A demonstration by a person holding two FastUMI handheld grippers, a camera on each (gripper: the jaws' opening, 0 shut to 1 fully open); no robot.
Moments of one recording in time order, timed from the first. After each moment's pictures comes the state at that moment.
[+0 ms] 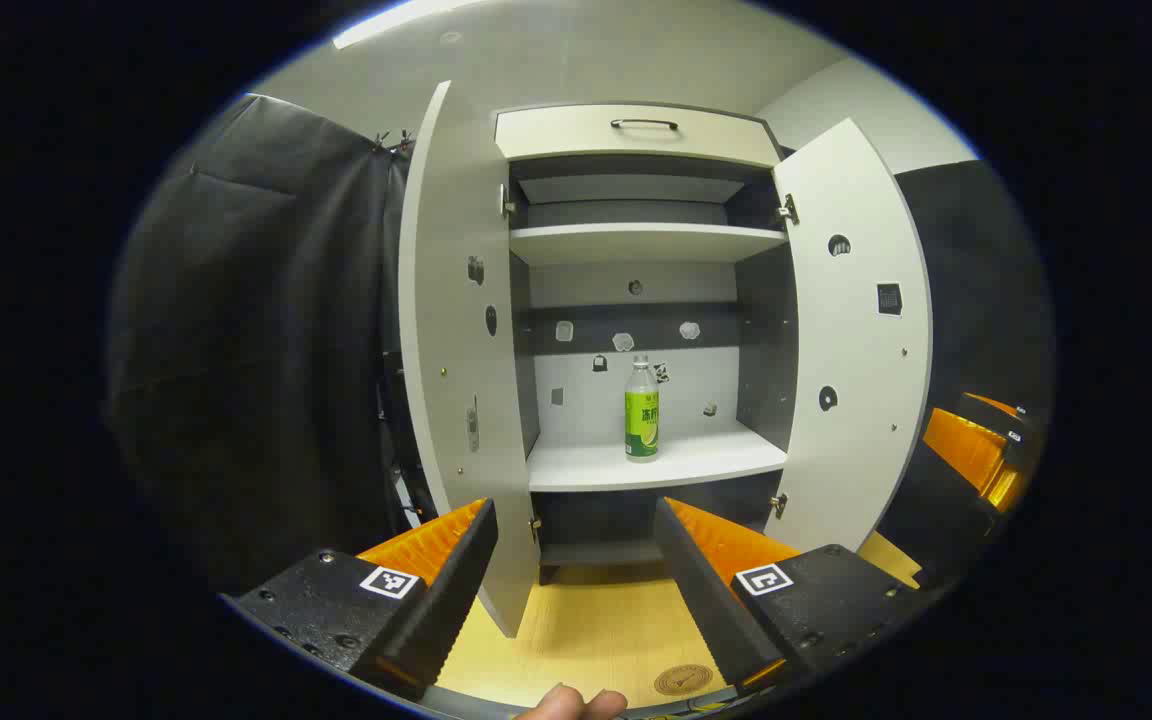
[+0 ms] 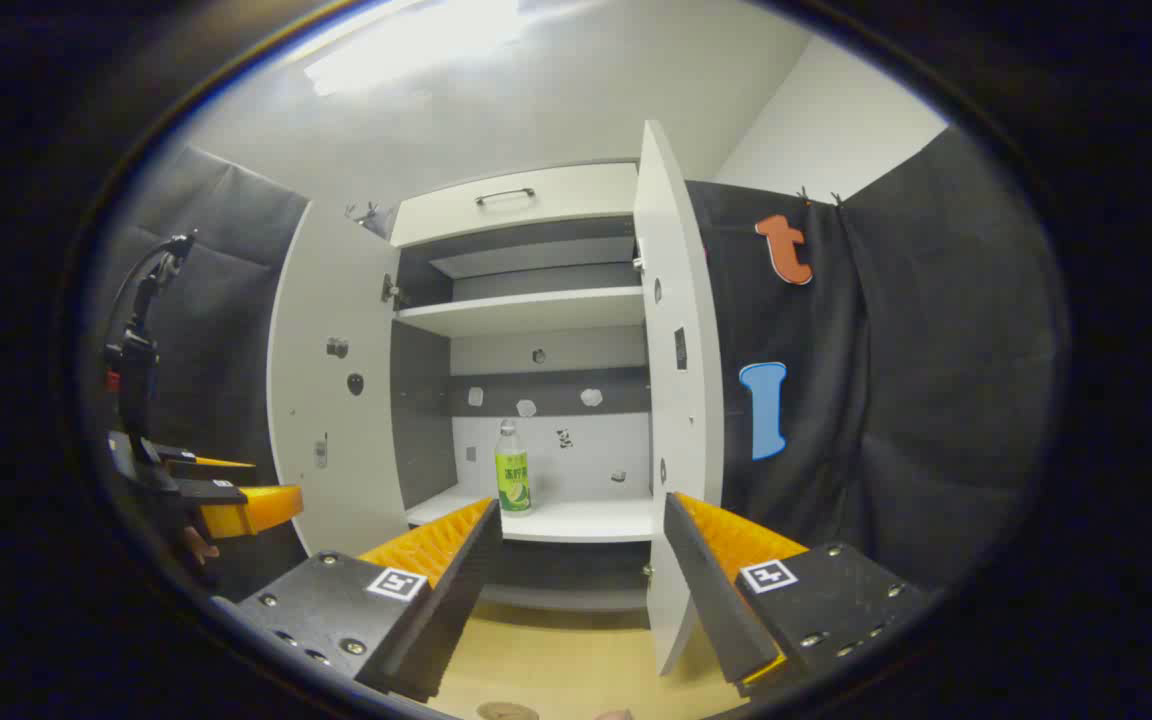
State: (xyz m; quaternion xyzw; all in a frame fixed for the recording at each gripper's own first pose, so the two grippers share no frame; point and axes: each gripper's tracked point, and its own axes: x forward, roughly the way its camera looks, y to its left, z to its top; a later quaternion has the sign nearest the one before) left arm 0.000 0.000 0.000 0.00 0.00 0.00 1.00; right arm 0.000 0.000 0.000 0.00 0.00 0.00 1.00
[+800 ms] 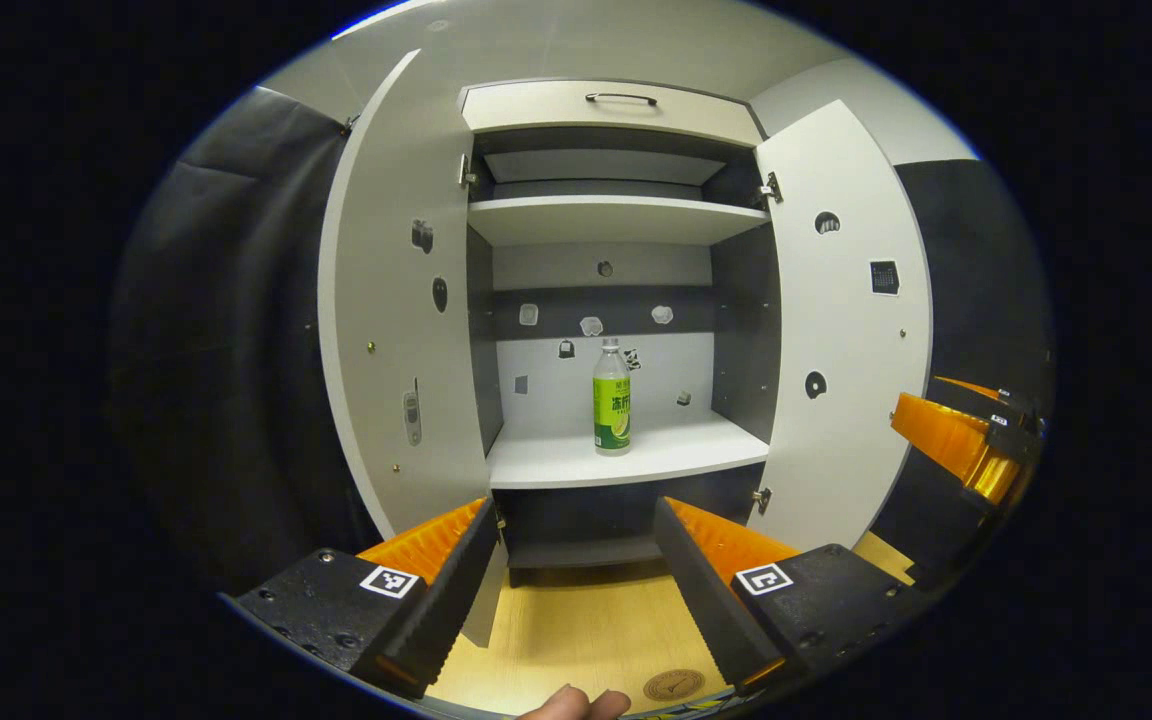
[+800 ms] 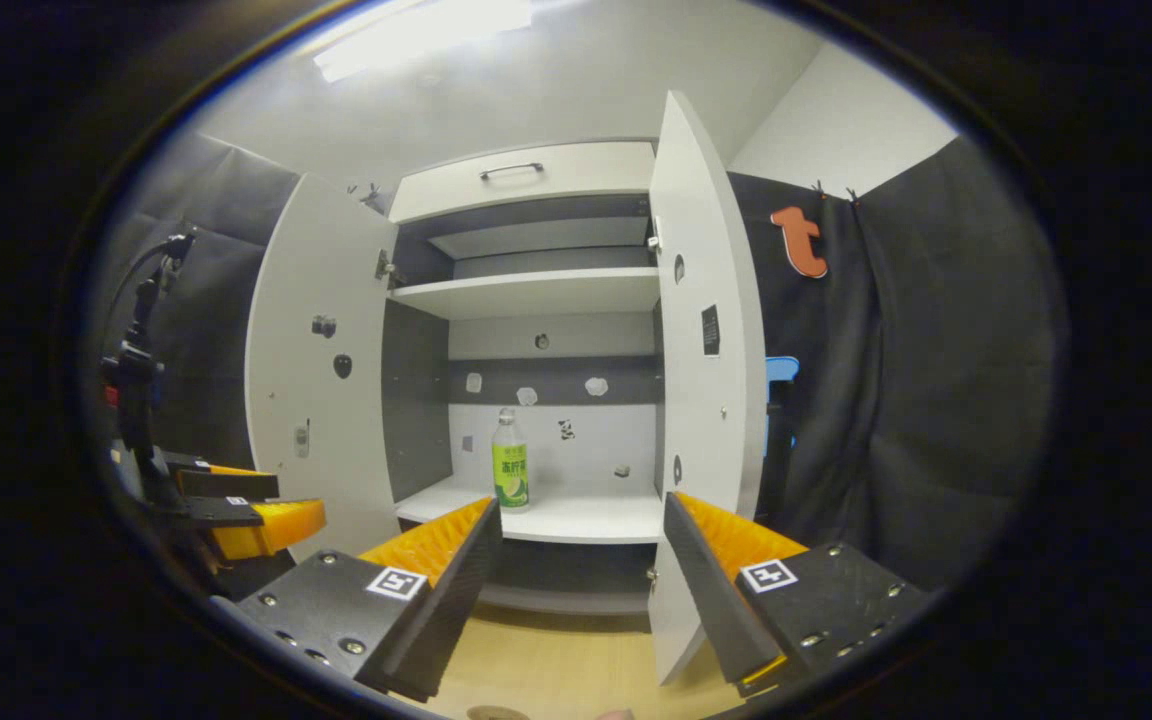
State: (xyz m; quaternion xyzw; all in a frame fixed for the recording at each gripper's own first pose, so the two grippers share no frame) left arm 0.049 -0.020 -0.016 0.00 0.01 -0.05 1.00; right arm 0.037 0.006 -0.009 -0.01 0.01 0.01 1.00
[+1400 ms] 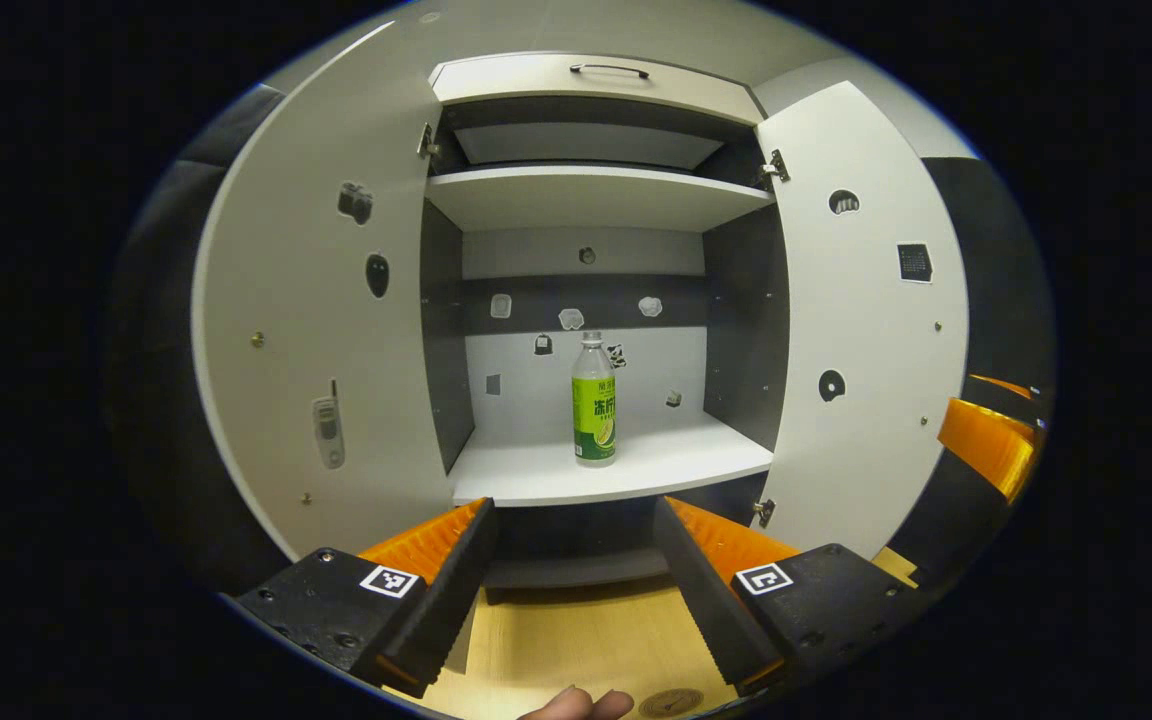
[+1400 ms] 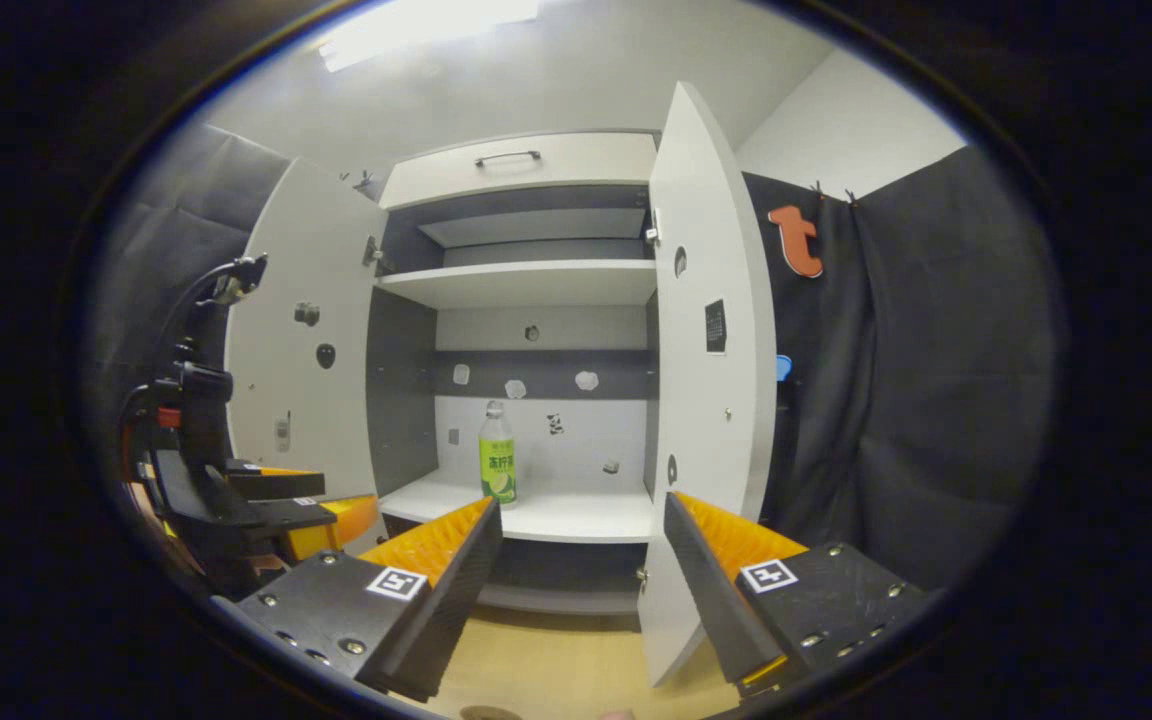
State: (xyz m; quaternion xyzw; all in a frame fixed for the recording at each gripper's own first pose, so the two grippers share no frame) left arm 0.128 -0.042 -0.015 0.00 0.01 -0.07 1.00; right arm 0.053 -0.003 -0.011 -0.02 0.02 -0.02 1.00
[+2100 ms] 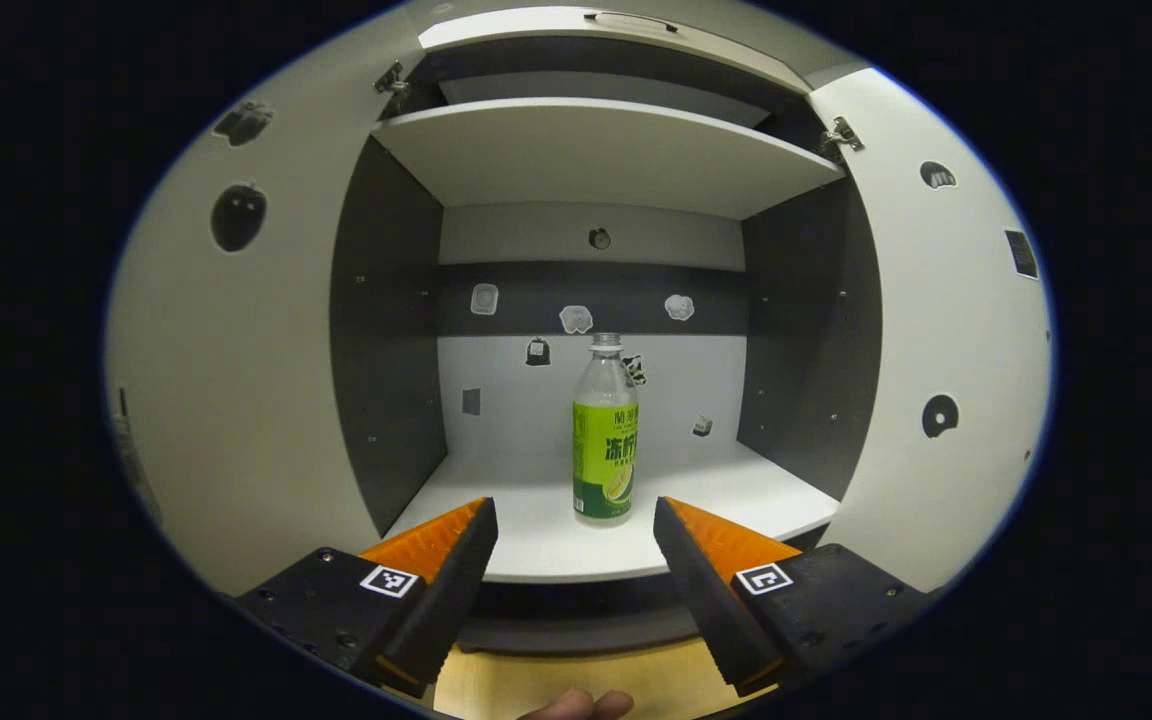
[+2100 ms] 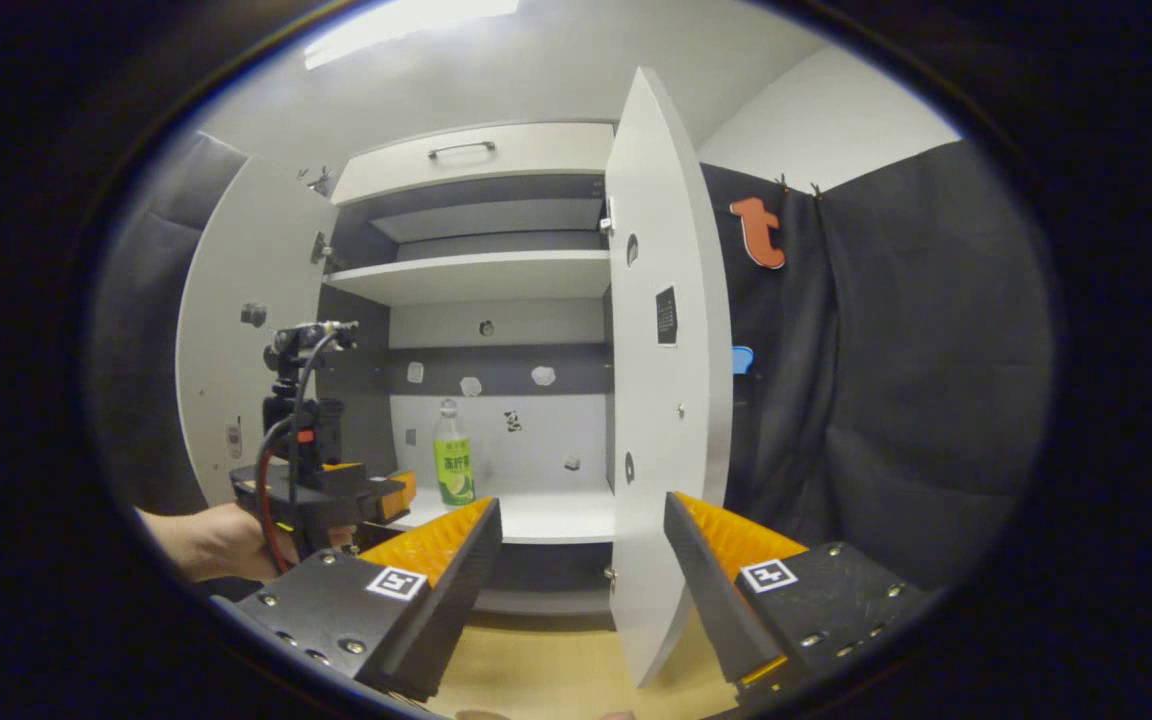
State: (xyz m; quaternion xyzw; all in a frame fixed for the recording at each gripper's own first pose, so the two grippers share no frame) left arm 0.284 -0.060 -0.012 -0.02 -0.02 -0.07 1.00; right arm 0.066 -0.034 -0.012 -0.01 0.02 -0.08 1.00
